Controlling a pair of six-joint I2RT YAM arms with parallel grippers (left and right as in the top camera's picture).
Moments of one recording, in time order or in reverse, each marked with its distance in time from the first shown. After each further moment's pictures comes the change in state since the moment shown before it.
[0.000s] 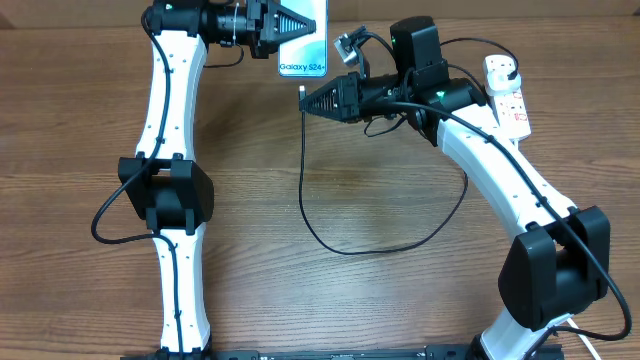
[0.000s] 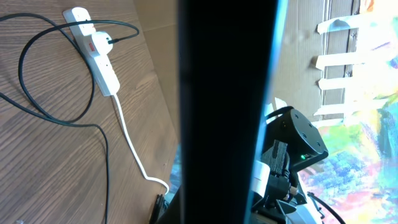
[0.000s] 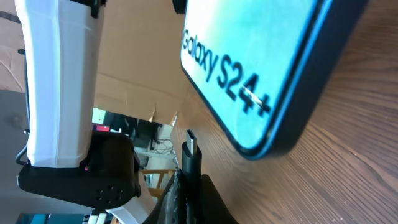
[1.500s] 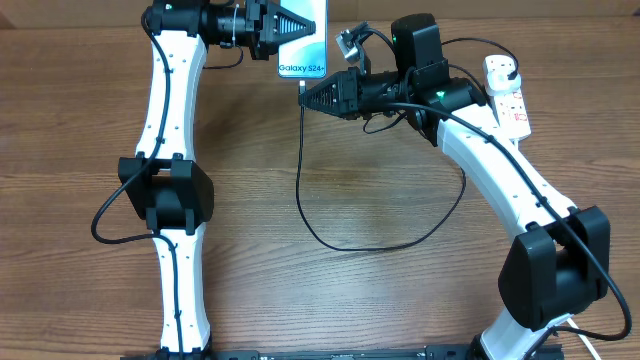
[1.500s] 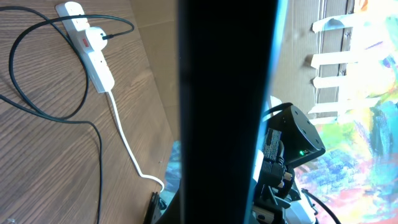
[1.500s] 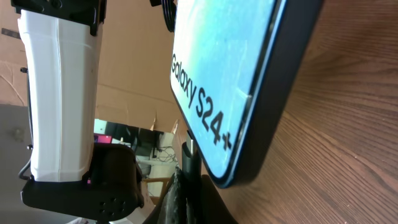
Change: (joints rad) left arm -0.004 0.000 0.000 -0.025 0.020 0.013; right arm 0.000 0.000 0.000 0.033 0.026 0.068
